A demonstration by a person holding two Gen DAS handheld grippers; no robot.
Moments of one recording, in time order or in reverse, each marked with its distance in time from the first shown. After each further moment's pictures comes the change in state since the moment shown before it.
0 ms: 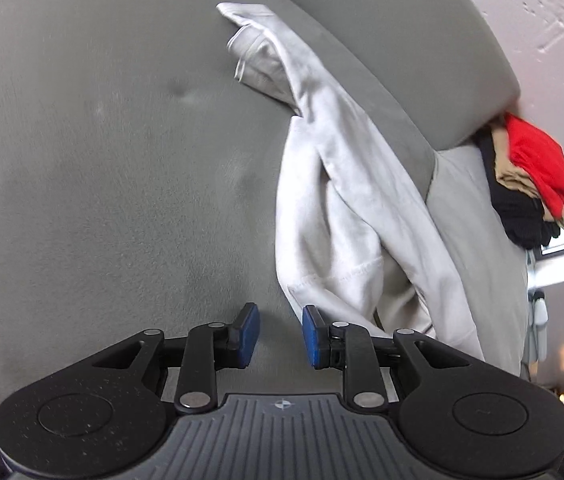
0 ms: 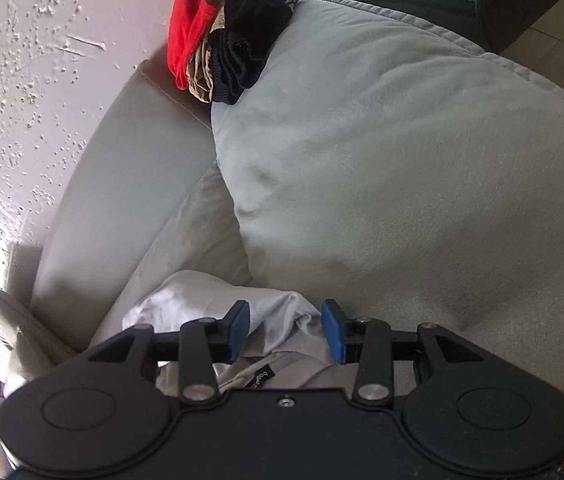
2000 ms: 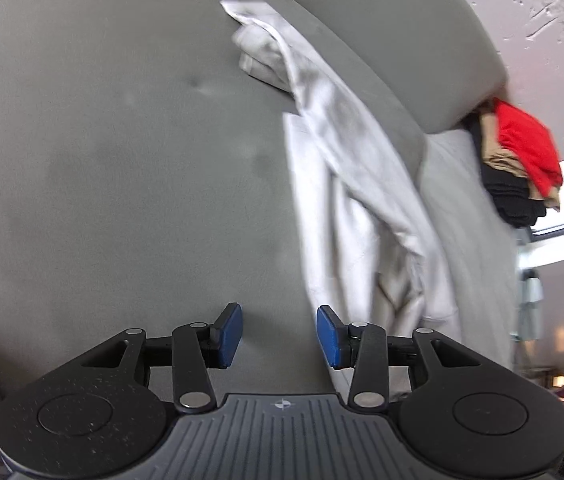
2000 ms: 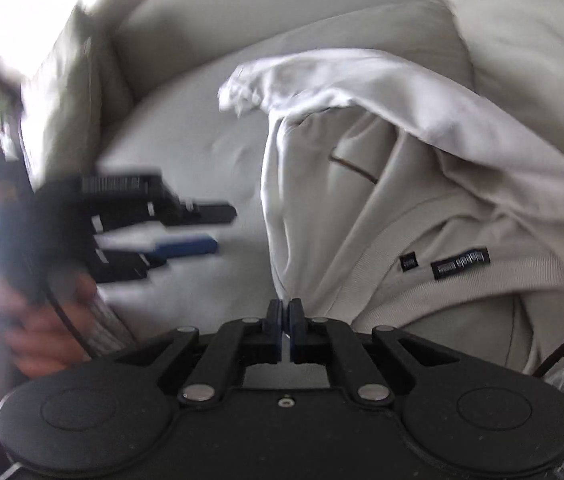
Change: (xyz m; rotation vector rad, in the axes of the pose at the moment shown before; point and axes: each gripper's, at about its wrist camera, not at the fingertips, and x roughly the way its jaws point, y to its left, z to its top) left arm -0.028 0.008 -0.010 0.004 0.095 -0.092; right arm 0.047 0.113 -0.138 -0.464 0.418 0.141
